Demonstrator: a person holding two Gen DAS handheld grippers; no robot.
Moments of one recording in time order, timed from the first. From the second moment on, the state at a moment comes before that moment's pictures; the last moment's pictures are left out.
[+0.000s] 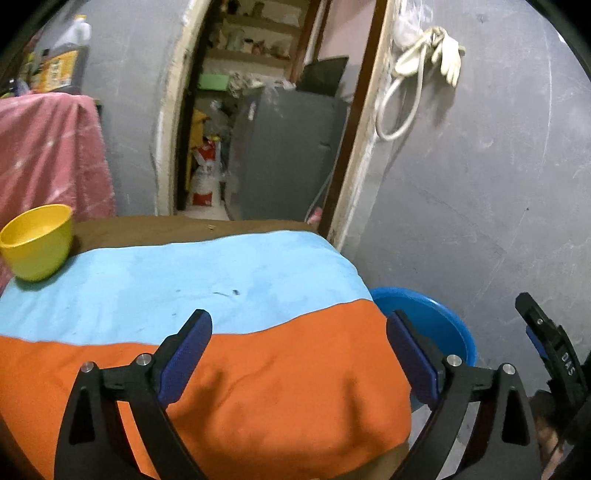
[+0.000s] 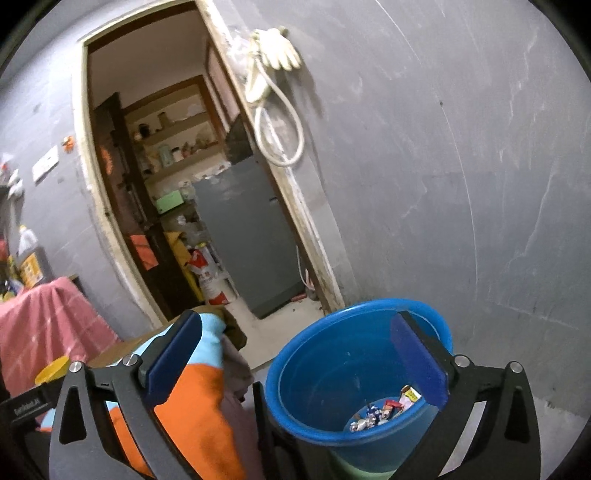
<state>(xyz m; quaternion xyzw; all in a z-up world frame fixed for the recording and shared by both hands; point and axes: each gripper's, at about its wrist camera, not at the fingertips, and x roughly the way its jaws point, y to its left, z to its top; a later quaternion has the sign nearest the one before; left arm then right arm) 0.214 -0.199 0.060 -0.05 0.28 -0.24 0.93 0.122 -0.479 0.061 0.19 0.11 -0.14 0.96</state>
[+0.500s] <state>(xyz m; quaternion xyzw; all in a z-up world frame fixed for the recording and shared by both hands) 0.136 -0.121 0.068 -0.06 0.20 -0.20 0.96 0.065 -0.407 0.087 0.12 0.07 -0.11 0.98</state>
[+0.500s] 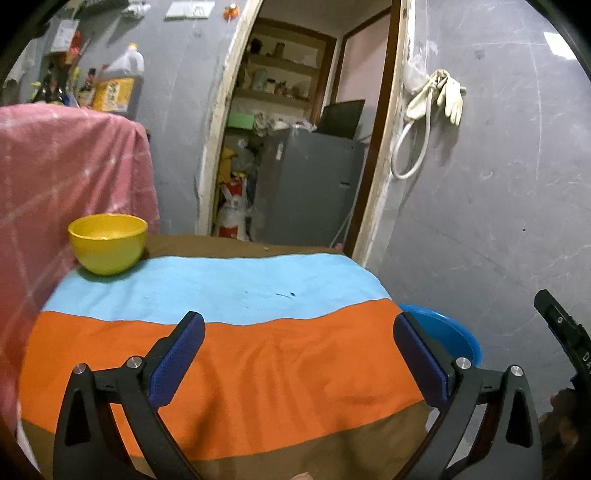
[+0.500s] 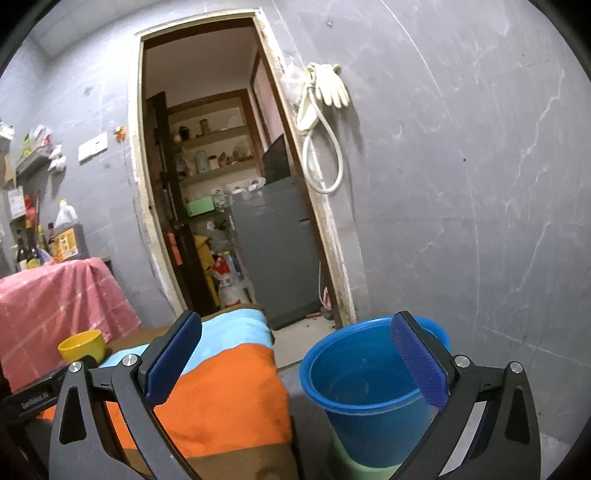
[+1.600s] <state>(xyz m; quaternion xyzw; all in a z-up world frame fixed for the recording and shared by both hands) 0.031 -0.021 0.032 -0.04 0.16 -0.08 0.98 -0.029 -0.295 0.062 0.03 0.05 -0.08 1.00</state>
